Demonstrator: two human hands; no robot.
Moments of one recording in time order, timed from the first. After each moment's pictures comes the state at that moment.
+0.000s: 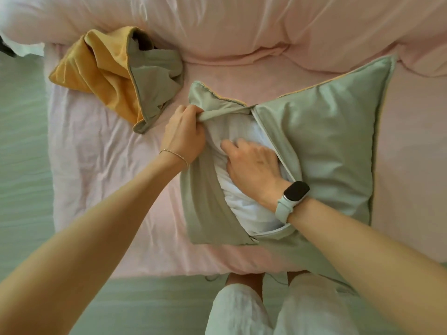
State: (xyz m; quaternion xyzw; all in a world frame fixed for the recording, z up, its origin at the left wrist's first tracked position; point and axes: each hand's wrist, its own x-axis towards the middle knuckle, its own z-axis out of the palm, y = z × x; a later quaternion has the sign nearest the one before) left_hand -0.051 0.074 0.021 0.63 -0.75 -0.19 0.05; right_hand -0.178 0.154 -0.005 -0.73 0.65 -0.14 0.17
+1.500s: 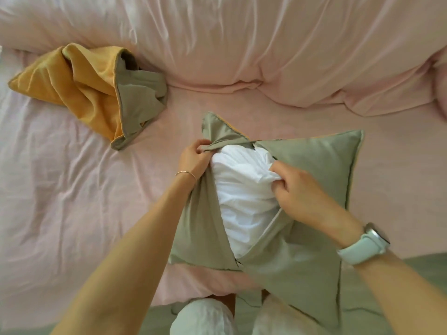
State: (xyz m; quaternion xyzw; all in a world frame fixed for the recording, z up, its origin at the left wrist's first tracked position) left_hand -0.063 0.086 -0.020 0.68 -0.49 -0.53 0.15; right_hand -0.236 0.194 0.069 -0.58 0.70 -0.14 0.40
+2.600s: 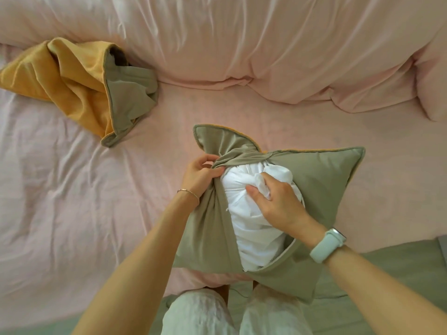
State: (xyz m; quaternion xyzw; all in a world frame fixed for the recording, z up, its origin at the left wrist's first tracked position) left_hand -0.074 0.131 0.000 0.63 -0.40 -0.64 0.18; right_hand -0.223 0.221 0.040 -0.55 0.70 -0.23 0.39
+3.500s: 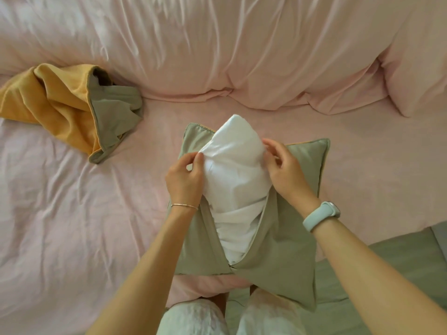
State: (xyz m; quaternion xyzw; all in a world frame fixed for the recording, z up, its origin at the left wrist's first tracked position) left_hand -0.101 0.142 0.030 0.68 -0.53 -0.40 0.31; right_hand -0.278 0.195 0.026 -0.43 0.74 -0.38 0.36
